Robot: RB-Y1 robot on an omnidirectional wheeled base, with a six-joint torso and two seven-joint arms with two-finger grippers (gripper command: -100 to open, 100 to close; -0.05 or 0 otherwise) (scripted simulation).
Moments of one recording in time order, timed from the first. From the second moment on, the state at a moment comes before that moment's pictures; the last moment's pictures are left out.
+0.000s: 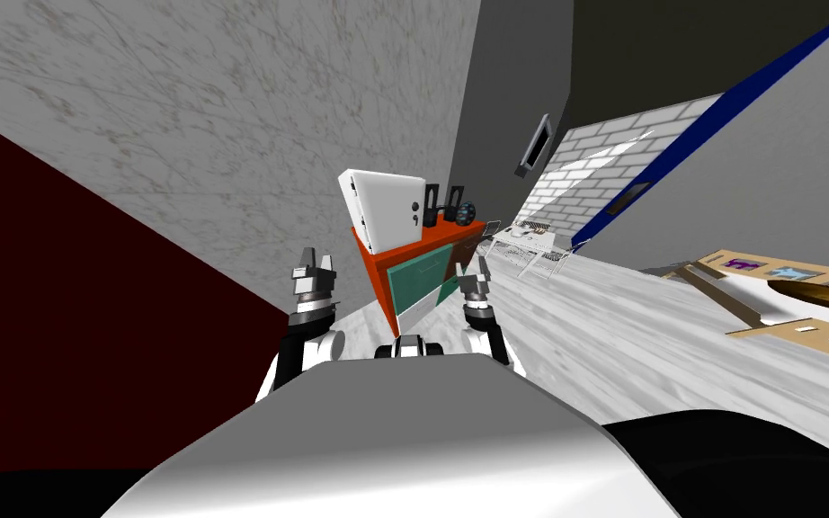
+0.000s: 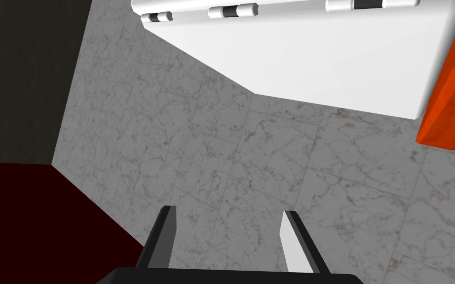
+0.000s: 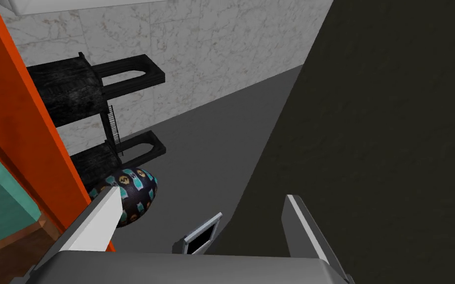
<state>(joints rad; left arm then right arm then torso) 0.47 -0.04 0.00 -2.35 0.00 -0.37 -0.05 0.41 -0.16 0.12 -2.13 -0.12 -0.55 -0.27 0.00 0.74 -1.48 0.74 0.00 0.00</state>
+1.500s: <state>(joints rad) 0.47 -0.04 0.00 -2.35 0.00 -0.37 -0.05 0.32 -0.17 0.28 -2.04 -0.41 -0.55 -0.67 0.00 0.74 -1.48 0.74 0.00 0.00</state>
